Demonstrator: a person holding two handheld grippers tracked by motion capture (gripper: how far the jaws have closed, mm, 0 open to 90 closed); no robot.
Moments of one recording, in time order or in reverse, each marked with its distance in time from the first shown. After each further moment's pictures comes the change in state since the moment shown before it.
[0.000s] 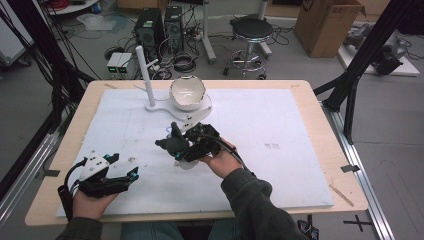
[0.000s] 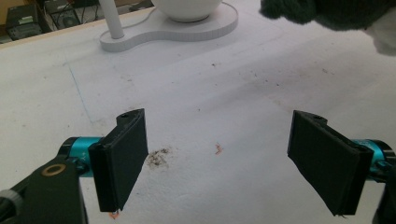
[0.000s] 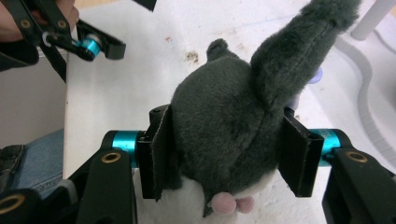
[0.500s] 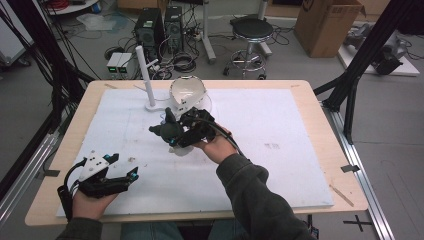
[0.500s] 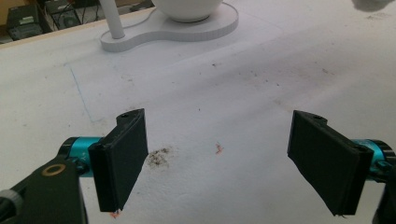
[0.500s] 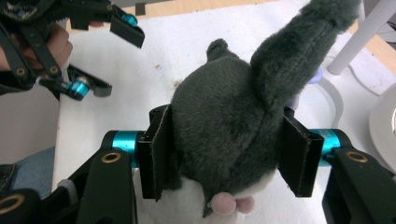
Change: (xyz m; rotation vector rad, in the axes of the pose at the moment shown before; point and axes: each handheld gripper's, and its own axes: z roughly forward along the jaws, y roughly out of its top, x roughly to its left) left arm 0.000 0.000 0.000 -0.004 0.000 -0.005; right arm -0.018 0.033 -0.004 -0.032 -0.002 -0.026
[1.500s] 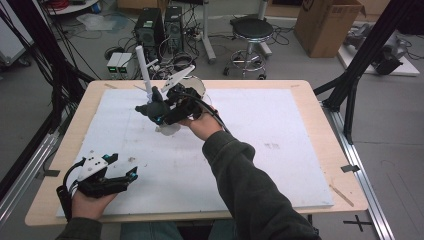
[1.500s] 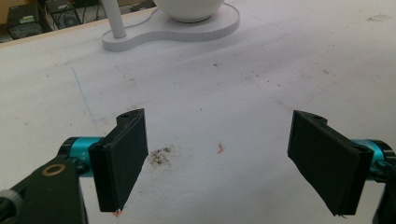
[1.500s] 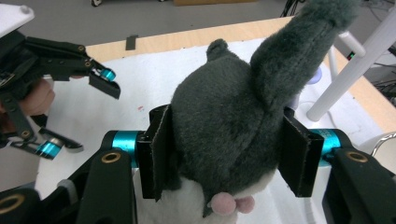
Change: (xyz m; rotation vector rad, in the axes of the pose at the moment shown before) left arm 0.002 -0.001 -0.001 -0.003 0.003 -0.007; right arm -0.034 0.050 0.014 -0.047 0.010 -0.015
